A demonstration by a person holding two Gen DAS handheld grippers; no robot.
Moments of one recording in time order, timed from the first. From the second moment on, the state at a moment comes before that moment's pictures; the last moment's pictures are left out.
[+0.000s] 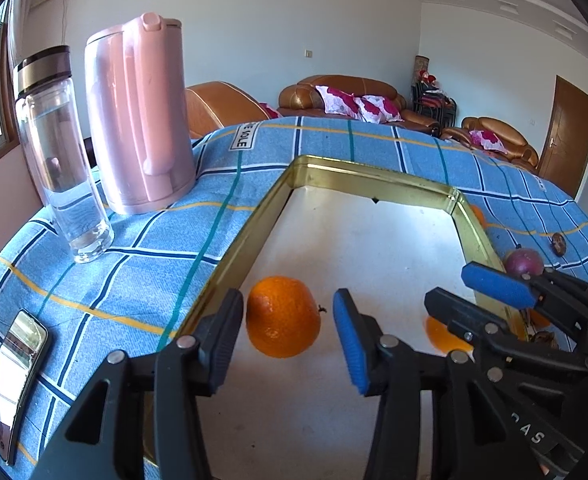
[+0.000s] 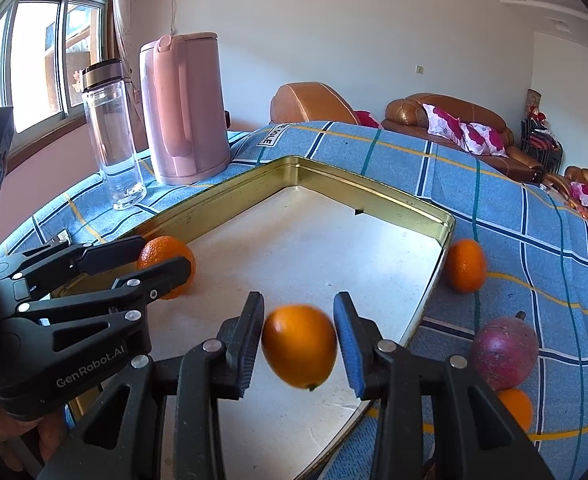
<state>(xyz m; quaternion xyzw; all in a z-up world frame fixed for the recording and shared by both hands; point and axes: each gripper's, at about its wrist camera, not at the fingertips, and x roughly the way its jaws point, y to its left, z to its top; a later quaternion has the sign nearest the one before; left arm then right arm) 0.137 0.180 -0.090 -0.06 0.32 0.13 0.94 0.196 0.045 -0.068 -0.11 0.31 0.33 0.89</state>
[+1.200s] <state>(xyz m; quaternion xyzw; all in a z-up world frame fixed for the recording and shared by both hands) 0.097 0.060 -0.067 -0.04 0.26 0.00 0.96 0.143 -0.138 -0.091 -0.09 0.36 0.27 0.89</state>
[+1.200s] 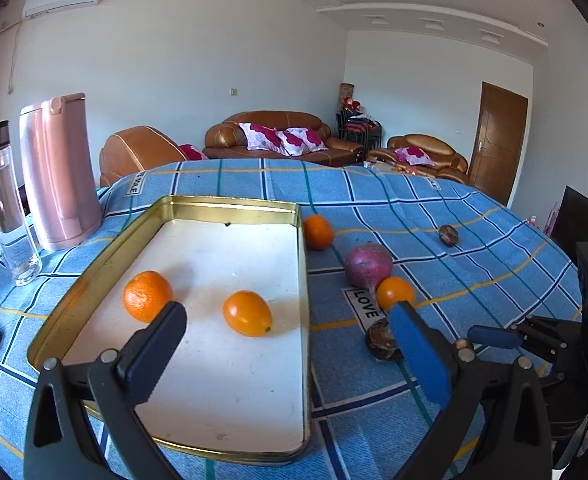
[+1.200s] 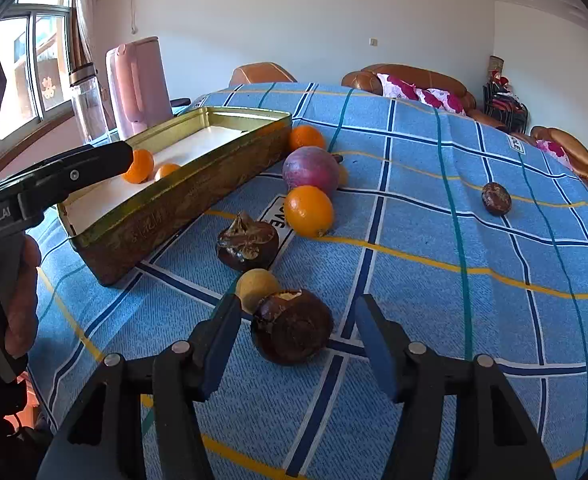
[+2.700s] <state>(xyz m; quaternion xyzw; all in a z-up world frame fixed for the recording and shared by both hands) 0.148 -0.054 -0.113 0.01 0.42 -0.18 0.89 0.156 -0.214 -0.085 0.00 0.34 0.20 0.92</state>
